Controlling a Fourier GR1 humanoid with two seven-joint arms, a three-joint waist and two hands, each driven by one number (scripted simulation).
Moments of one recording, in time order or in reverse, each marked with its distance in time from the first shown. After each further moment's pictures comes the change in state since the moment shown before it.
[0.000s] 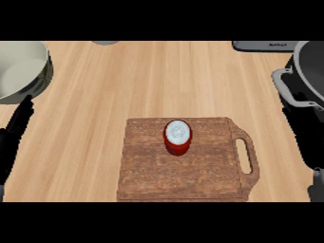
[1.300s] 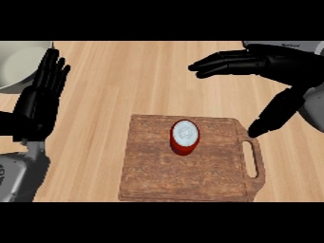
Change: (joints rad) left arm -0.313 -0.239 0.033 0.028 0.210 0.003 -0.012; right arm -0.751 -0.264 0.392 0.100 0.447 0.762 -0.644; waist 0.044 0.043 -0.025
